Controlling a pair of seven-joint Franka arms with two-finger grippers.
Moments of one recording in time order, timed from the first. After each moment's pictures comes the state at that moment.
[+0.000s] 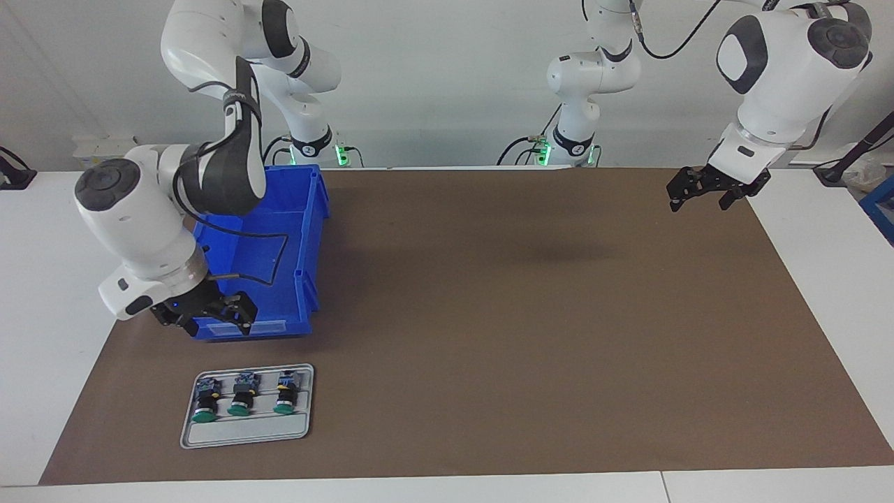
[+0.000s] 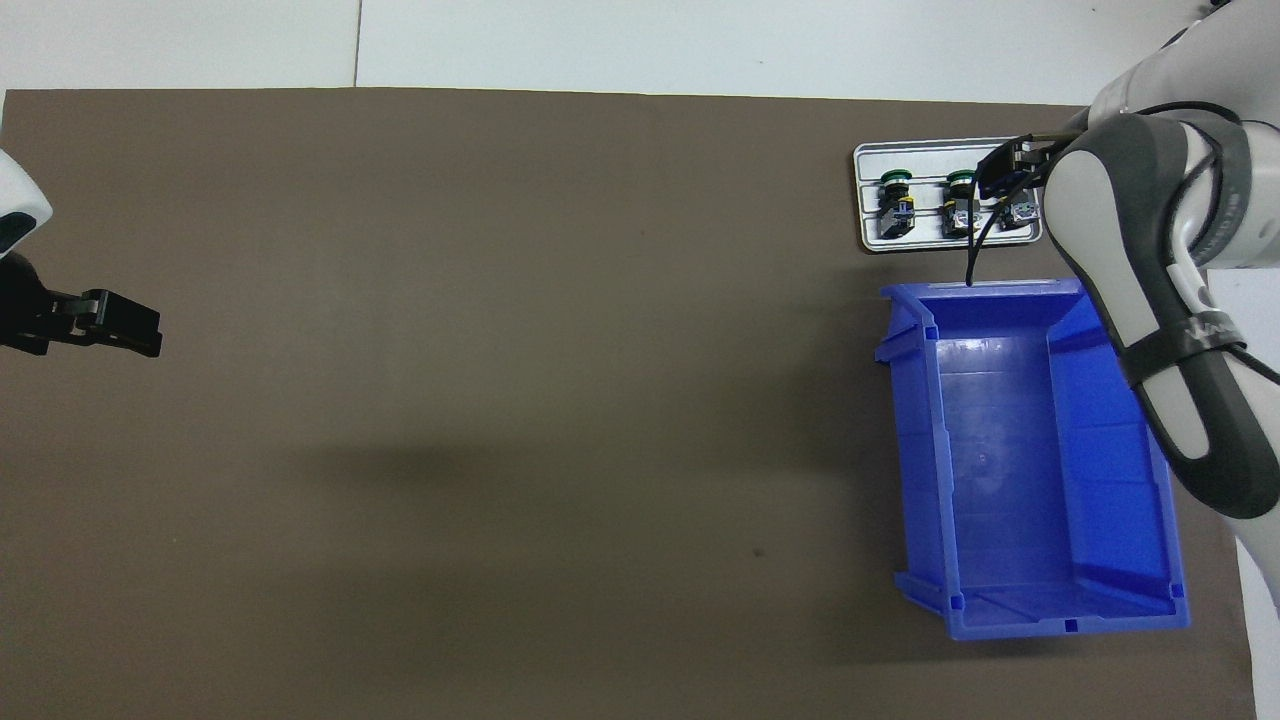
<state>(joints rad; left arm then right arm) 0.02 0.02 -0.04 -1.65 0.05 1.60 0.06 0.01 0.56 -0.03 -1.26 0.01 1.91 -0.03</state>
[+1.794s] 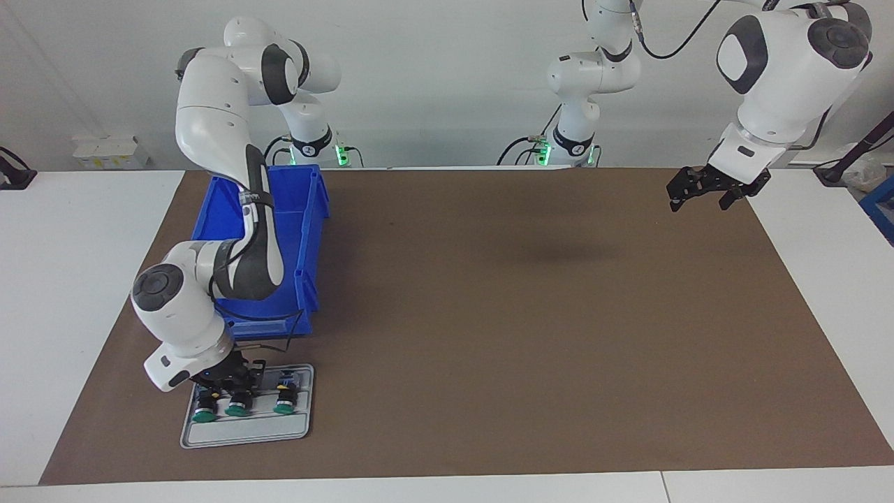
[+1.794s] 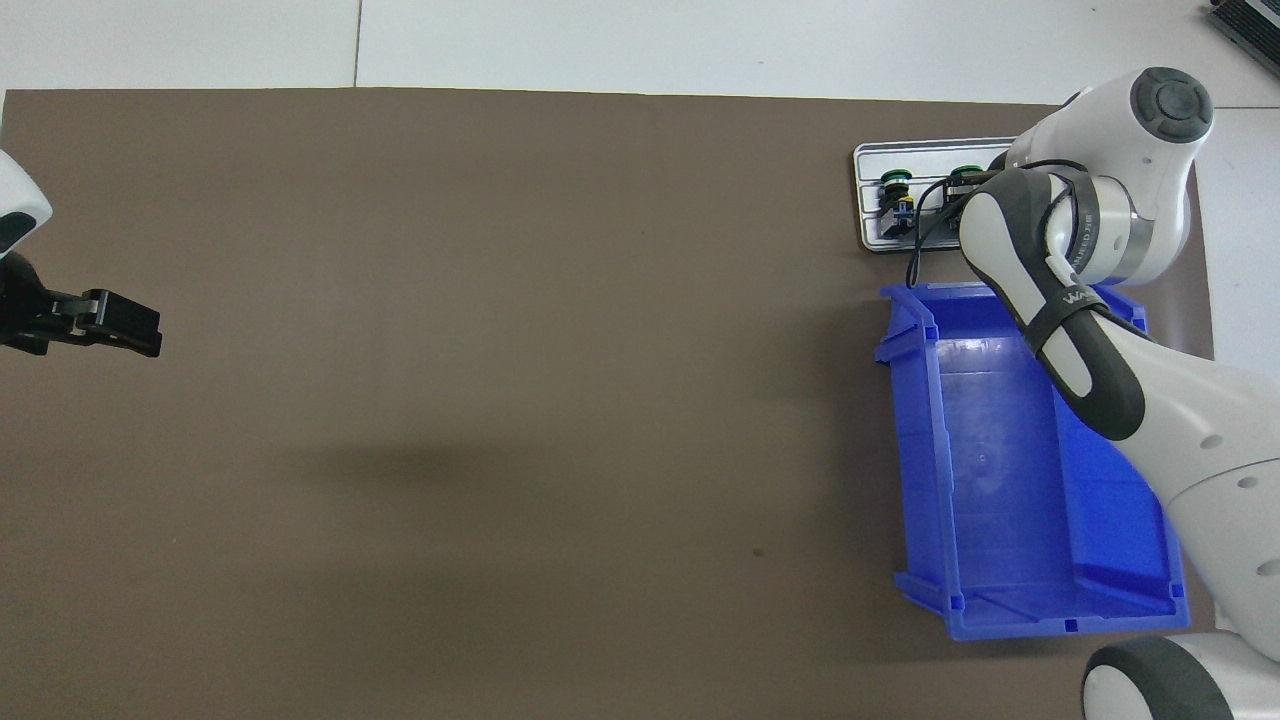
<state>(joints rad) 0.02 0.02 -0.04 -1.65 0.05 1.60 0.06 -0.04 0.76 -0.01 -1.30 0.01 2.19 -0.04</state>
